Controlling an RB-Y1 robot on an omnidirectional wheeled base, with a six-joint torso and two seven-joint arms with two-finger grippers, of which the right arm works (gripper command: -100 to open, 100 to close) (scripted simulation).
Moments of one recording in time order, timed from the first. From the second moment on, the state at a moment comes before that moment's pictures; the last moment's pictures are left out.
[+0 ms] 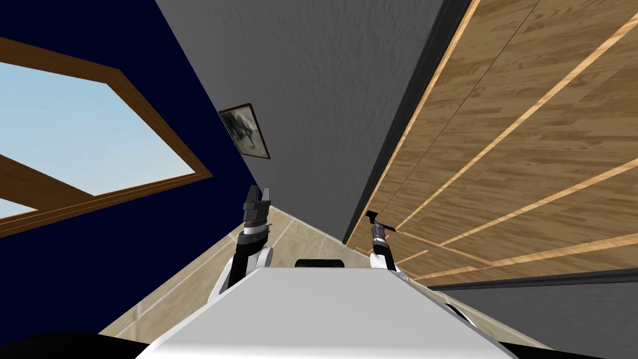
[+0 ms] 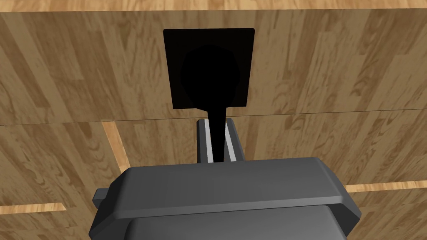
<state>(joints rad) -0.07 -0.26 -0.10 -0.60 -0.42 -0.85 0.02</state>
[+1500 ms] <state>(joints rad) -0.07 -0.30 -0.07 -0.56 -0.40 -0.86 -0.04</state>
